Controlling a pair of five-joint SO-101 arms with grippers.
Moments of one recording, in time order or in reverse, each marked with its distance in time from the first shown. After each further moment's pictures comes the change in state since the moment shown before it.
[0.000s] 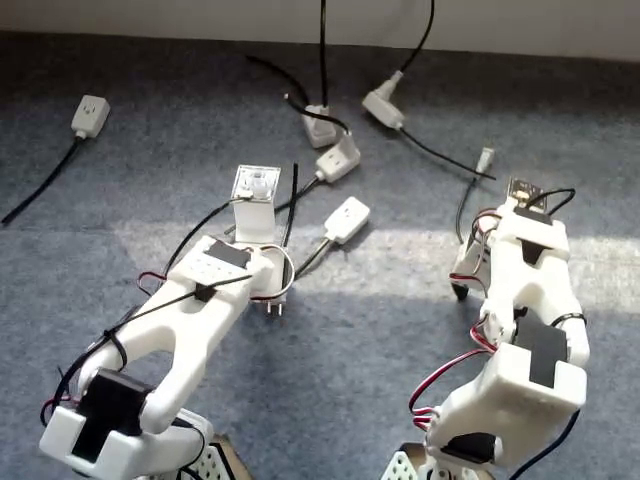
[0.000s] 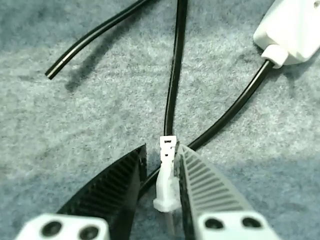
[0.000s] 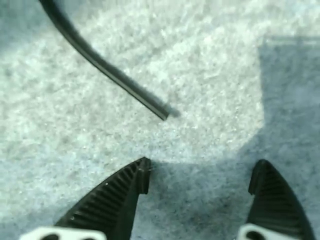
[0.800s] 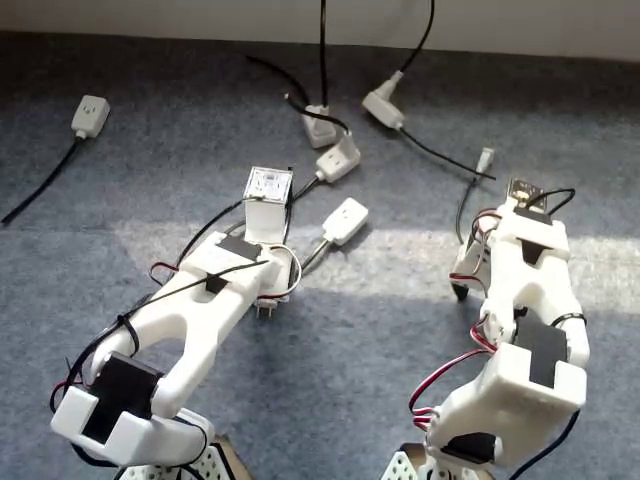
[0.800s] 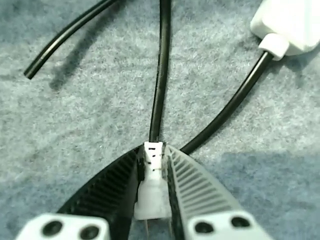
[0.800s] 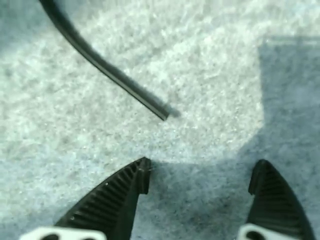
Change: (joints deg) left arm 1.6 3.7 -3.6 2.8 -0.7; right arm 0.0 0.0 0.0 0.0 0.0
